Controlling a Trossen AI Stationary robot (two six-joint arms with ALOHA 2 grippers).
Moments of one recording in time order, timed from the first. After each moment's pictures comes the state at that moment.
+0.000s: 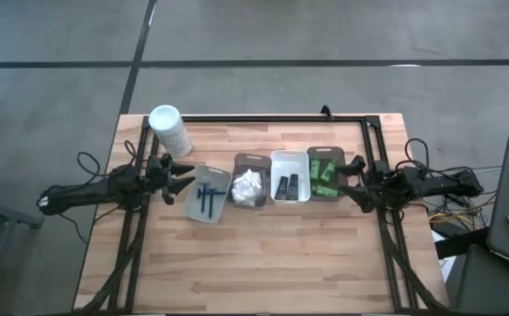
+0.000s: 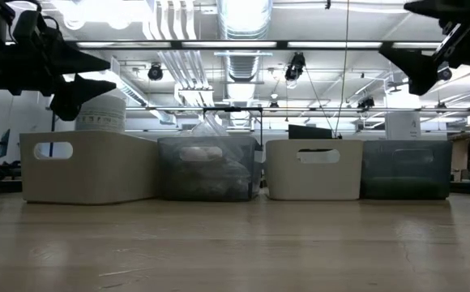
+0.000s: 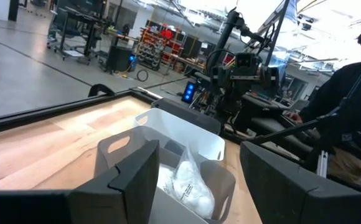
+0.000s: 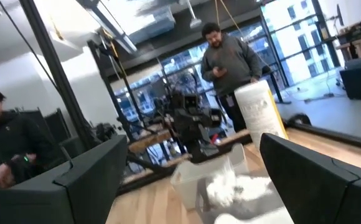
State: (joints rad) left arm 0.10 0.00 0.01 0.04 -0.14 -0.38; right arm 0.14 0.00 0.01 0.27 0.24 0.37
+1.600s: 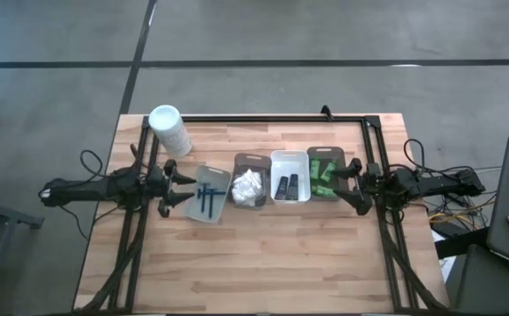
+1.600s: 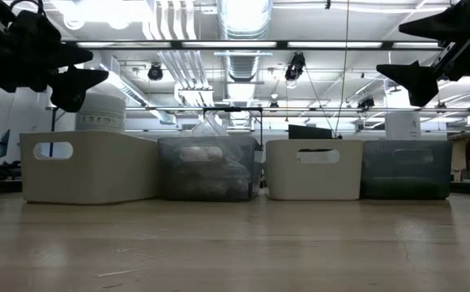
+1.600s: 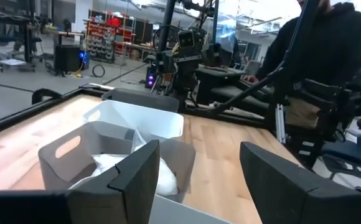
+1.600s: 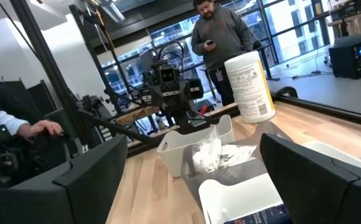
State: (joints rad) left arm -0.01 0.00 0.01 0.02 -0.02 -0.21; right arm 0.14 0.03 0.01 0.16 0.24 0.37
